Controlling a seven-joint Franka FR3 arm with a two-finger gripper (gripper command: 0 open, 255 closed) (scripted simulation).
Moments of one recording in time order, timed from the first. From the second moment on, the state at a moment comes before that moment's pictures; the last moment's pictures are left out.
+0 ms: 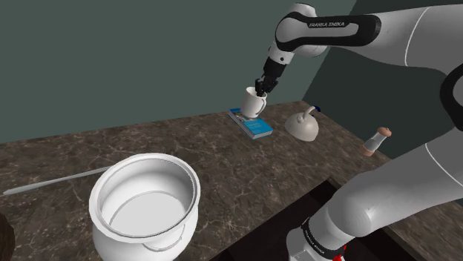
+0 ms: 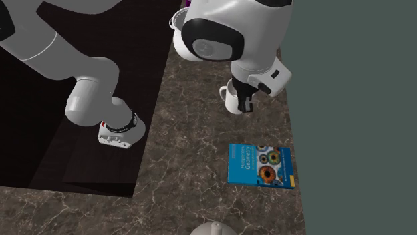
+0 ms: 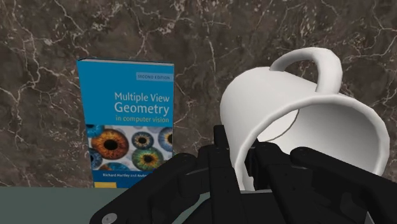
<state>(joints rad) -0.08 -0.24 -0.08 -2.12 0.05 1.91 -0.23</state>
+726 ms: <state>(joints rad) 0.03 -0.14 0.07 -2.07 0.07 1.97 0.01</state>
